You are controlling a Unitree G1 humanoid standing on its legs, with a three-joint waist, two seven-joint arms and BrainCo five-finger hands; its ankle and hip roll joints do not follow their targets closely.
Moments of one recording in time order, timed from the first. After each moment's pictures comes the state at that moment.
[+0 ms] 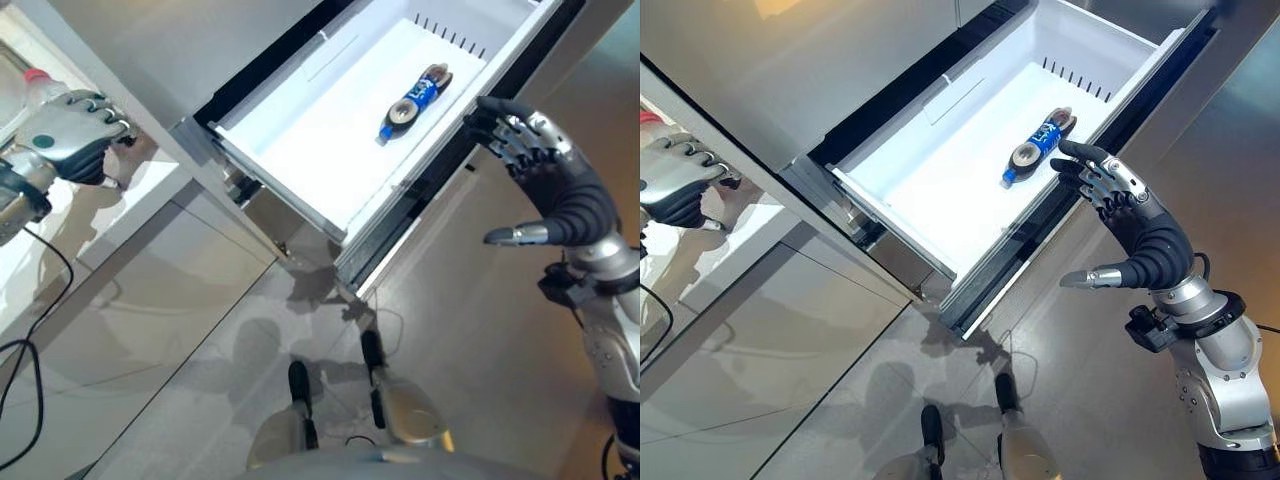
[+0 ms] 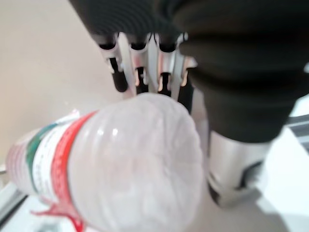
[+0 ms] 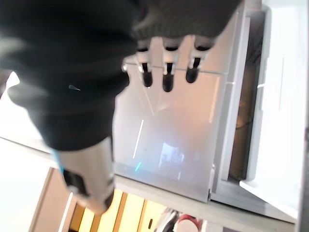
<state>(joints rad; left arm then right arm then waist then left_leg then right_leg) -0.36 1.40 -0.06 0.21 0.70 -0.38 0.05 -0.05 -0.66 -0.20 -0.47 0.58 -0.26 0.41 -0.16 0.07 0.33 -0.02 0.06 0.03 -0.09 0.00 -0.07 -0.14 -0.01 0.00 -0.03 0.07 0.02</state>
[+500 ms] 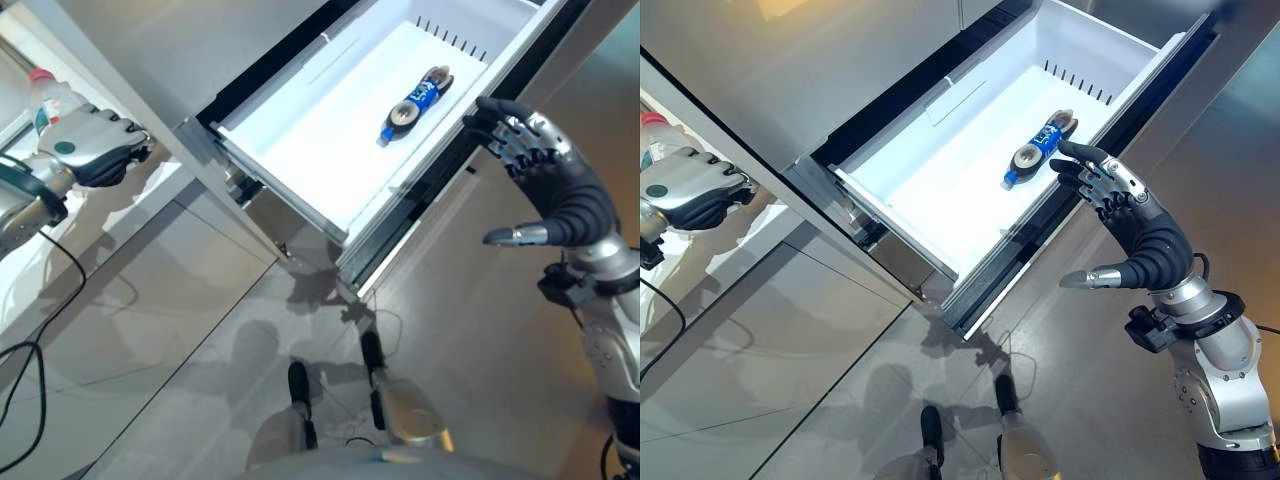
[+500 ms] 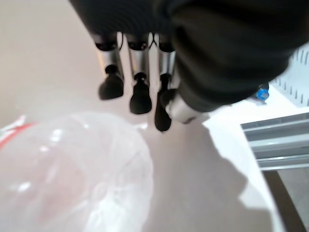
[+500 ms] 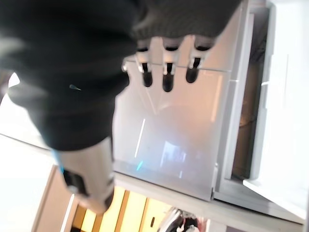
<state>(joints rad) -0.36 1.39 -0.07 0.14 0.65 -0.40 0.00 -0.05 -0.66 -0.20 -0.47 0.58 -0.26 0.41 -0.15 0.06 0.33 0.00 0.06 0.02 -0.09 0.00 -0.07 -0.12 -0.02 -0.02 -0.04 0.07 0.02</state>
